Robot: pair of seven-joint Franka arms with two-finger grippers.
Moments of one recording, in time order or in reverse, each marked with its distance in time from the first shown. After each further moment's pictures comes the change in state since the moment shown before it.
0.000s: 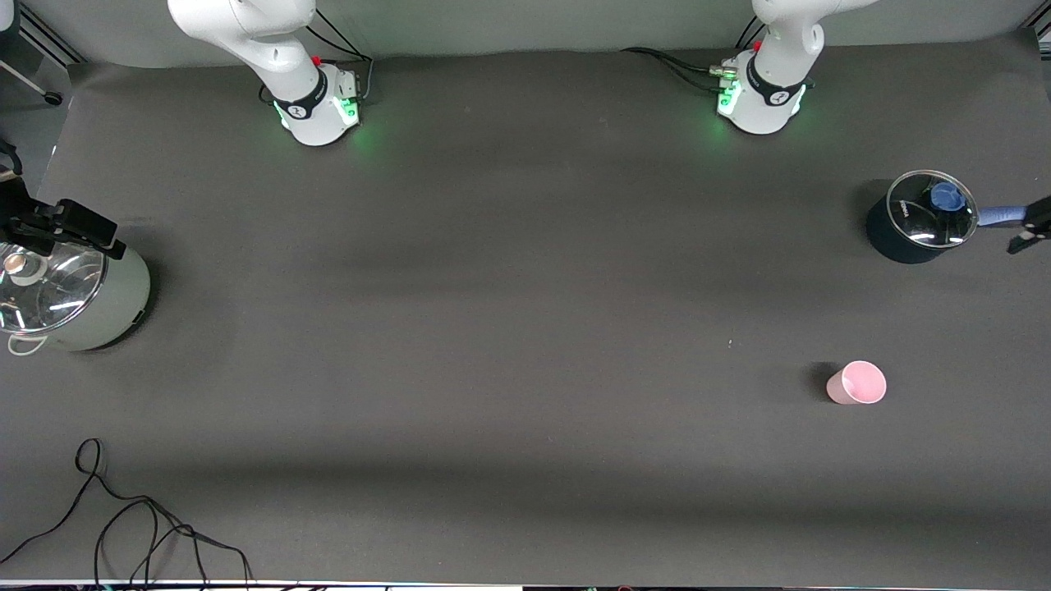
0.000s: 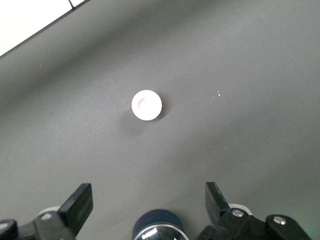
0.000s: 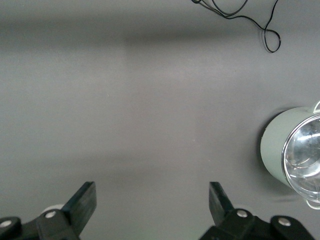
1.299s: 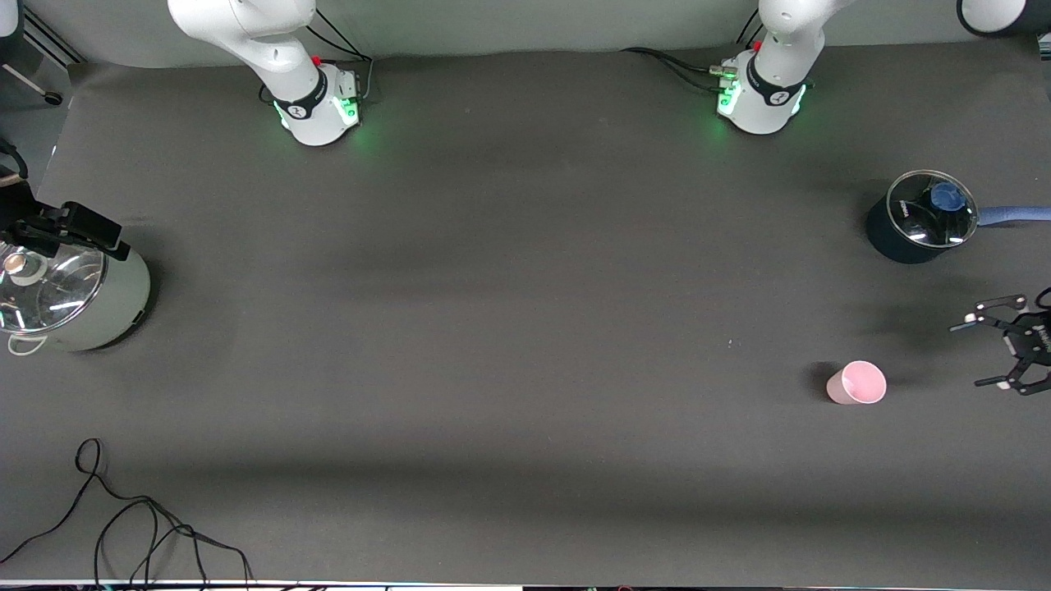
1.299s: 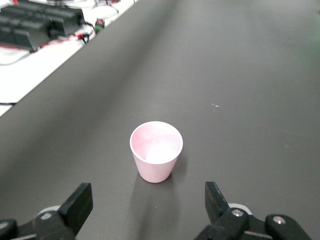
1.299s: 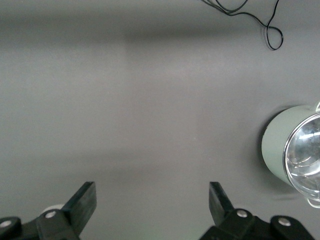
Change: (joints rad) left arm 0.291 0.591 -0.002 0.046 -0.678 0.067 1.287; right arm 0.002 0.006 0.001 0.001 0.002 -0.013 0.000
